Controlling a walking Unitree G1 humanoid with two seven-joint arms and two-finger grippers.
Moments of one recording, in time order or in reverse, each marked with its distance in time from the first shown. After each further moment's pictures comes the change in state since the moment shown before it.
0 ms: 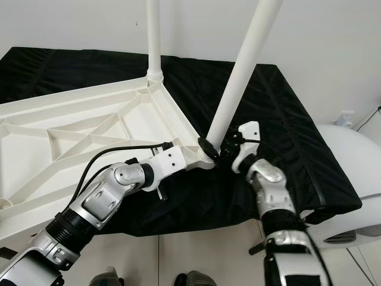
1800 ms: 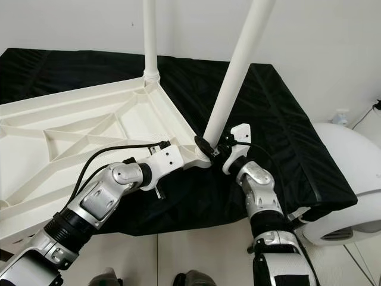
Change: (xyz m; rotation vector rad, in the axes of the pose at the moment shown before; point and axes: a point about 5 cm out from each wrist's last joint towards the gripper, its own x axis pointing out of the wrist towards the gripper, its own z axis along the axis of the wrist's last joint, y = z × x) left arm -0.002 0.003 -0.004 -0.017 0.015 0.011; right arm 0.017 0.029 -0.009 0.082 -0.083 -0.150
